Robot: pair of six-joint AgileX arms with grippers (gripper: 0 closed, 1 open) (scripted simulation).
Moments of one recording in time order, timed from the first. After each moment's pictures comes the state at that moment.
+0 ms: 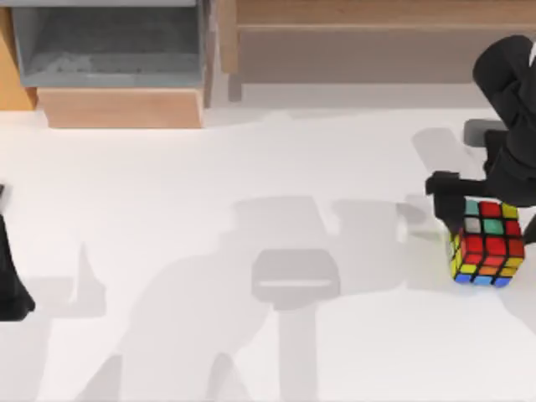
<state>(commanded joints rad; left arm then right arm) 0.00 0.00 0.00 0.00 0.00 0.00 0.24 1.93 1.31 -0.95 0.00 0.36</state>
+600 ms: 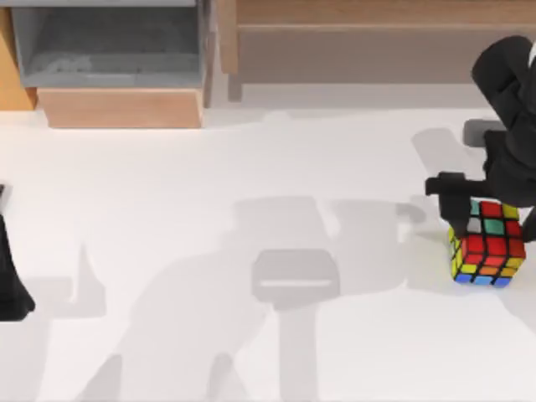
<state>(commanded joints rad) 0.00 0.00 0.00 0.00 0.00 0.00 0.24 1.93 1.31 -0.95 0.00 0.36</state>
